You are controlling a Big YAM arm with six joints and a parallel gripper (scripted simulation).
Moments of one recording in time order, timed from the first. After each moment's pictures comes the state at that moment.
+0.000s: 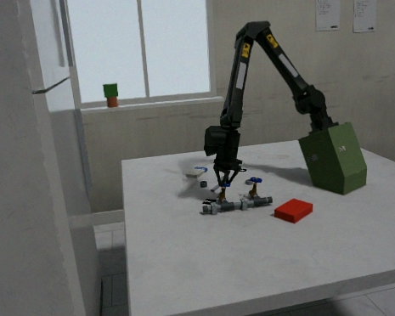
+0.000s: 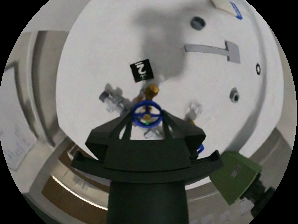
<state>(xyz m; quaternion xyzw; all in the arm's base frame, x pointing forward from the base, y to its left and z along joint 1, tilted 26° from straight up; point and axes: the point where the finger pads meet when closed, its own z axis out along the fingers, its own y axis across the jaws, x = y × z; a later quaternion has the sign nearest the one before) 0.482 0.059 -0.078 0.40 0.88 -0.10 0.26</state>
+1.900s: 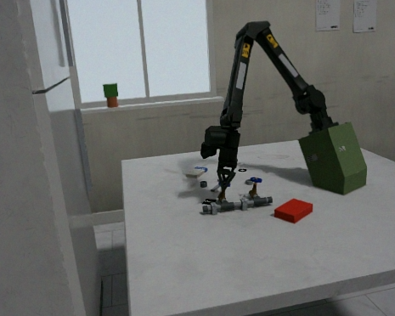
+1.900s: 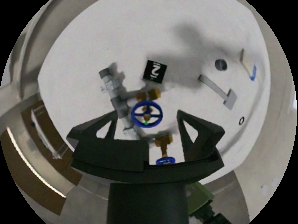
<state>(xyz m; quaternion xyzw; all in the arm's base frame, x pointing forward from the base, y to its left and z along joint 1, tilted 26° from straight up) 0.482 0.058 -0.079 0.14 0.95 -0.17 0.22</state>
